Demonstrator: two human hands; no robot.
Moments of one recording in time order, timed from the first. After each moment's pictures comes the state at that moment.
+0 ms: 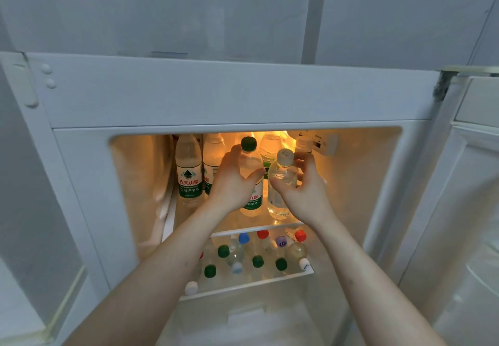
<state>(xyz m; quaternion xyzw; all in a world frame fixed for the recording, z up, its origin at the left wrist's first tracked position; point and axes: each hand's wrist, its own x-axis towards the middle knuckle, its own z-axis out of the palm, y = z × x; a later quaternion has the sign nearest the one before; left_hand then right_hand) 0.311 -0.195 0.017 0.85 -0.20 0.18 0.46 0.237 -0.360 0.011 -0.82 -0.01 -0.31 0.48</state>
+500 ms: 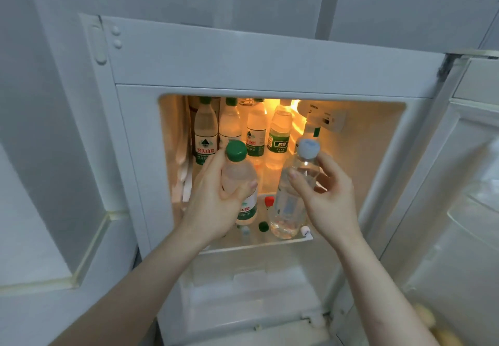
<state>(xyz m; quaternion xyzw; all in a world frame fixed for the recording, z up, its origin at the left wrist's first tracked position) 0.165 -0.109 0.003 0.78 -0.23 0.18 0.55 0.116 -0.314 0.010 -0.77 -0.04 -0.33 0.55</state>
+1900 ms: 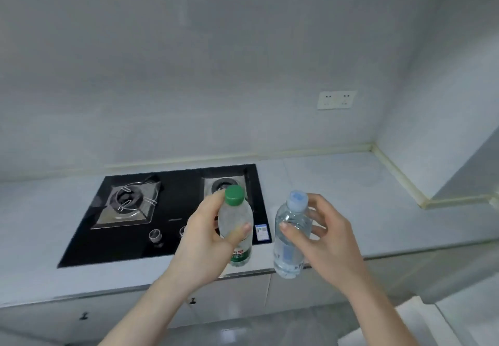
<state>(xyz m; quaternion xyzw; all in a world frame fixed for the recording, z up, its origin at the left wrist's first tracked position) -0.409 0.011 -0.098 0.69 0.51 0.38 0.34 -0.183 -0.031 -0.092 -0.58 -0.55 0.35 0.48</state>
